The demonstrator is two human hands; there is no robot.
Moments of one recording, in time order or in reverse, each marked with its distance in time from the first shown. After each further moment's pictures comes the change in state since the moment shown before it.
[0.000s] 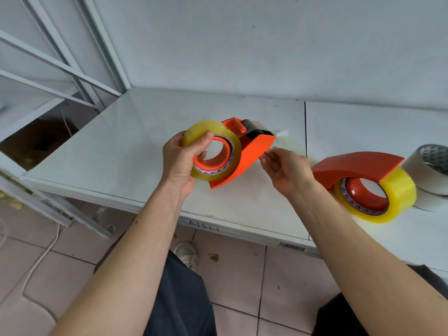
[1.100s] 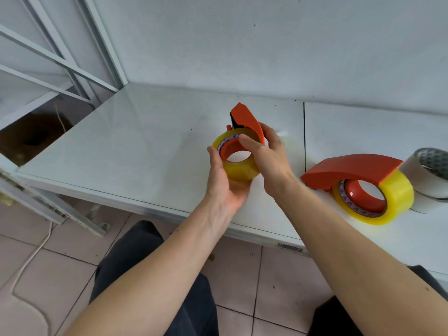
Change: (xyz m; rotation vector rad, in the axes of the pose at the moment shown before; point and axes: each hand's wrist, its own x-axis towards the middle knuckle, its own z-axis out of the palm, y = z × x) left_hand -0.024 -0.055 0.058 -0.702 -0.151 -0.563; right_hand -0.013 0.010 0.028 -0.634 -0.164 -0.321
